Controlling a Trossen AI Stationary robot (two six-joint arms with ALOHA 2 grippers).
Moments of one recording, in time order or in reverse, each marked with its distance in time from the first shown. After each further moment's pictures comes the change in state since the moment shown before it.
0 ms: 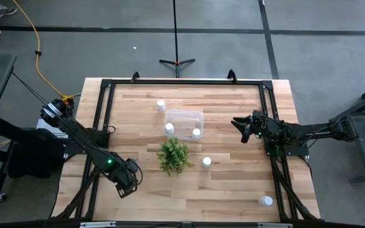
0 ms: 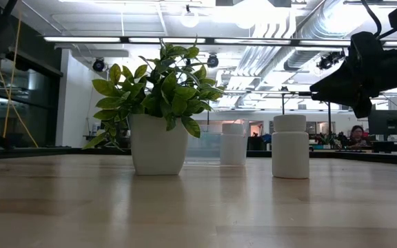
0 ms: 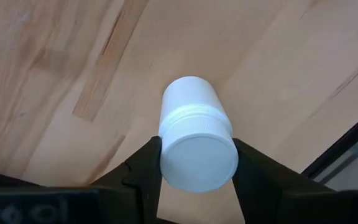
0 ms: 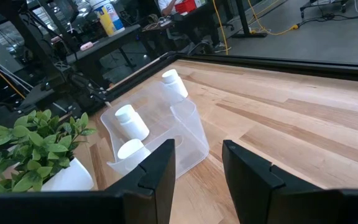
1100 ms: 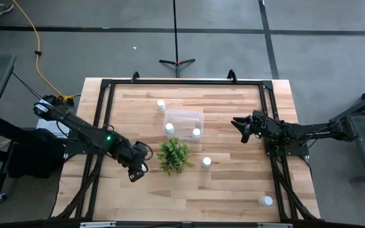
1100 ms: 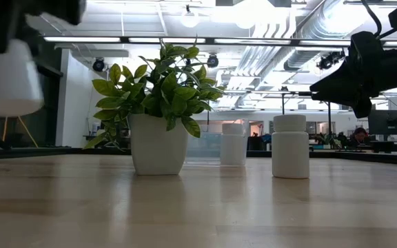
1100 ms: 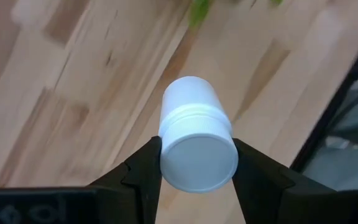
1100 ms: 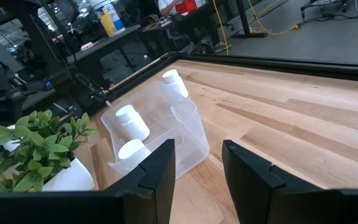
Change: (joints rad) left arm 0.244 -0.158 0.069 0.010 -0.140 0.248; right arm 0.000 0.000 0.000 0.005 -0.003 0.000
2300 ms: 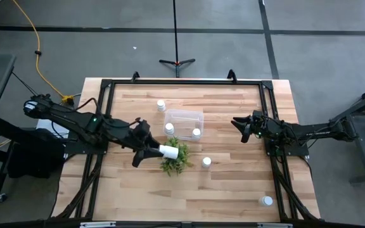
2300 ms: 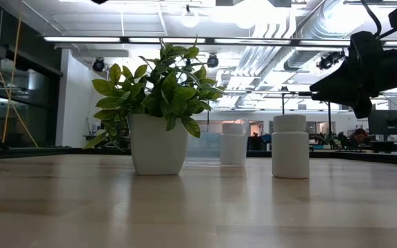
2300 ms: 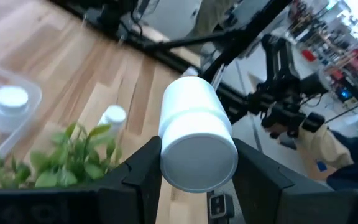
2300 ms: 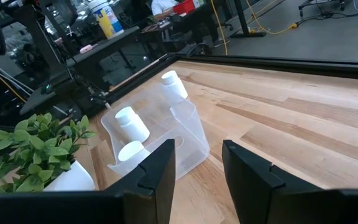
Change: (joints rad) left arm 0.163 -0.211 0.000 0.639 -0.122 0.381; right arm 0.000 0.000 0.000 0.000 0.007 0.018
